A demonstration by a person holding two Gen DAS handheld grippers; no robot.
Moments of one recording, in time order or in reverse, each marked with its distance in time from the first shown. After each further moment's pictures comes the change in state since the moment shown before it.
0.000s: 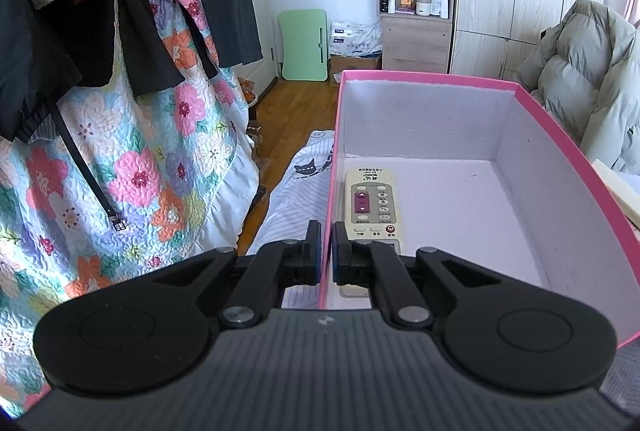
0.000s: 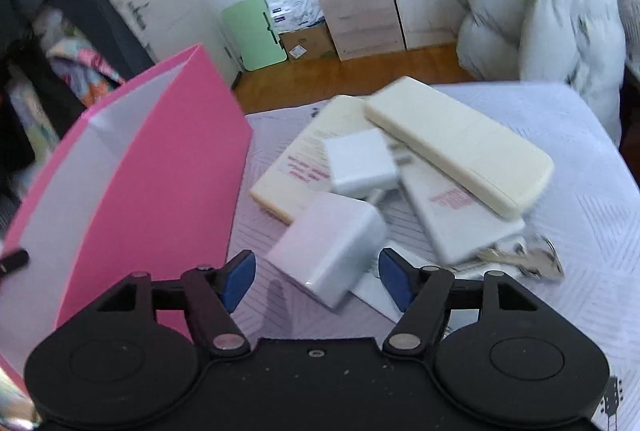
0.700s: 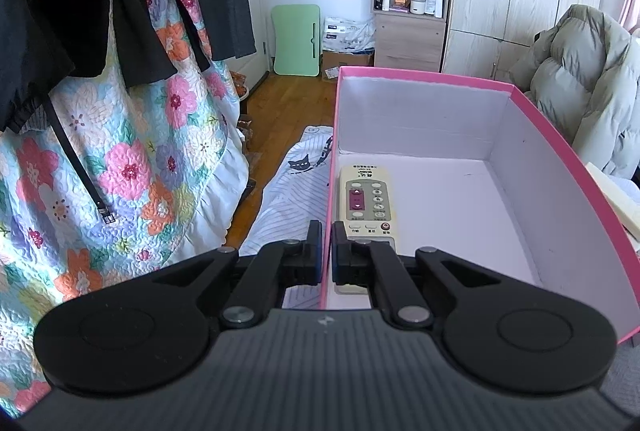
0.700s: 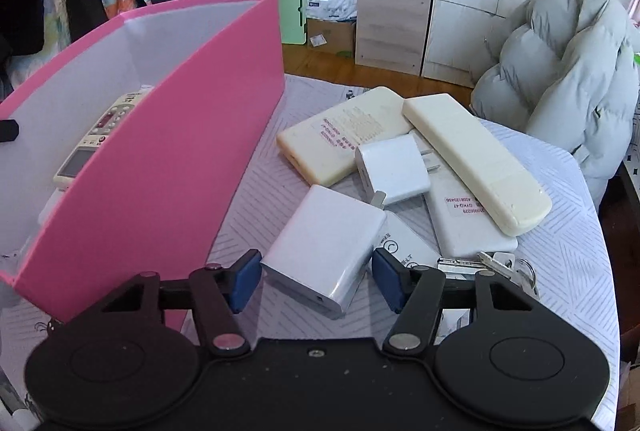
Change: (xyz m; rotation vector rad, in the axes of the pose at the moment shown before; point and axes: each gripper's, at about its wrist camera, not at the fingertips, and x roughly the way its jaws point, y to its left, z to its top) left arm 0.002 0.009 0.001 -0.022 0.013 -0.035; right arm -0.017 0.021 -0.024 -0.264 0.037 -0.073
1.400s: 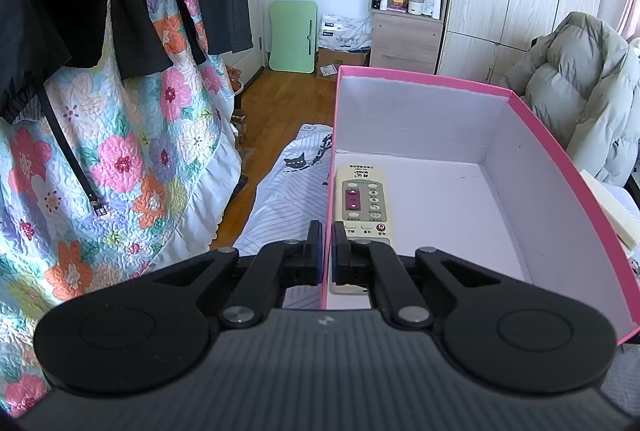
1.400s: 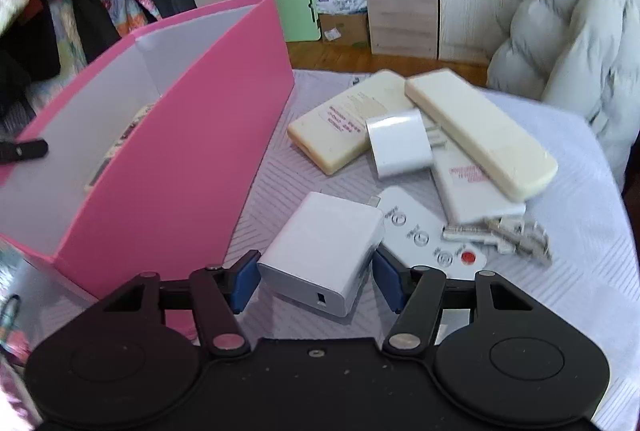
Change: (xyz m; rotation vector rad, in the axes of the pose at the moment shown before) left arm 0.003 0.004 0.000 -0.026 0.011 -0.027; right arm -0.016 -0.022 -0.011 0.109 0.044 0.131
